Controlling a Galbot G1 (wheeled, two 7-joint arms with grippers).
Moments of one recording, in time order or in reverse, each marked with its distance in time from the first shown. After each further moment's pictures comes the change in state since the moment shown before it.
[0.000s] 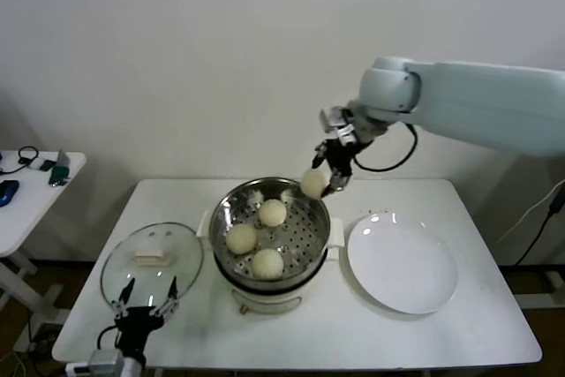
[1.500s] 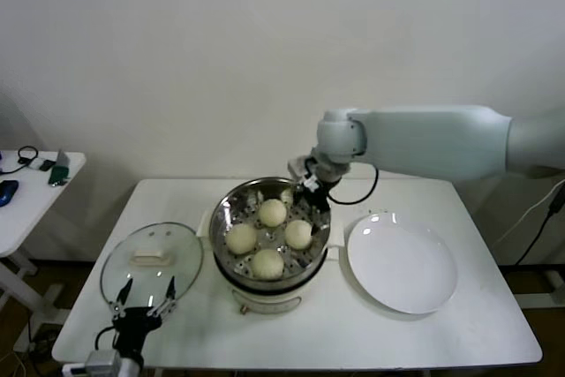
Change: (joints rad) left arm 0.006 -0.004 -0.008 -0.012 -0.009 0.009 0.009; right arm -0.105 0.085 0.011 -0.077 -0.047 0.036 -0.011
